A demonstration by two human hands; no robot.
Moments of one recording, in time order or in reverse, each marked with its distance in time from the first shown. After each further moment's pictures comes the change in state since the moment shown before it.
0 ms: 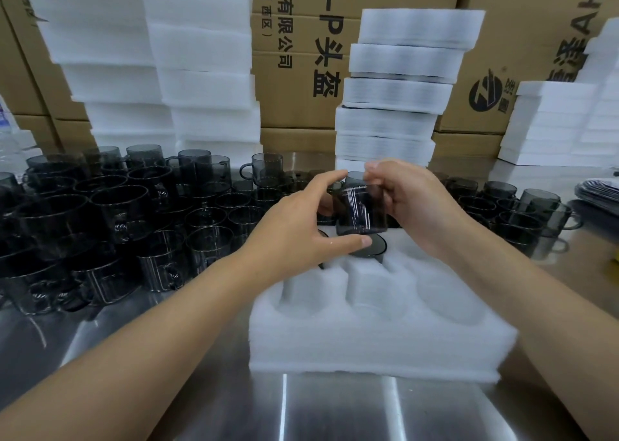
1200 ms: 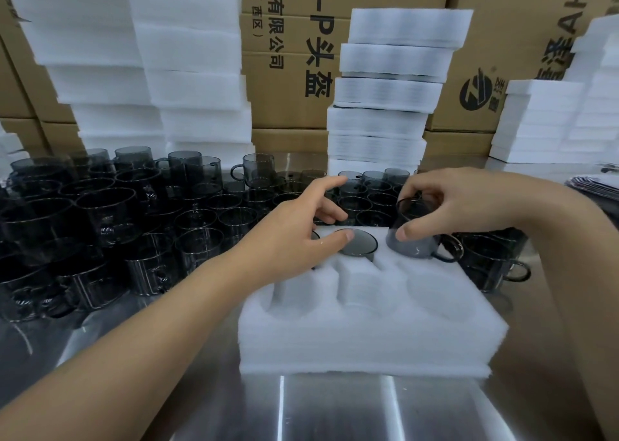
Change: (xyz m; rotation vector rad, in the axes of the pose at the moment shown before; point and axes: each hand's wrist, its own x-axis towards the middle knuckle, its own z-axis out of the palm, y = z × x) left_hand 0.001 -0.002 0.003 -0.071 -0.104 0.035; right_hand -0.017 -0.046 -0.059 -1.249 -0.320 0.201
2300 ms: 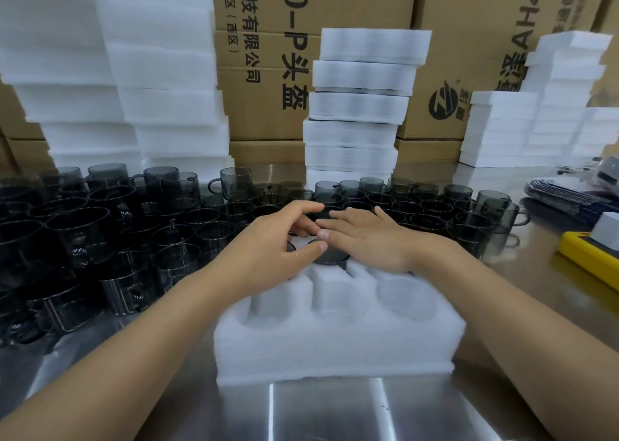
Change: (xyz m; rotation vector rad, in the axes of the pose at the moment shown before) left_hand -0.001 0.001 0.002 -0.003 -0.016 -0.004; right_hand 0.041 -0.008 0.071 -0.062 -0.055 -0.099
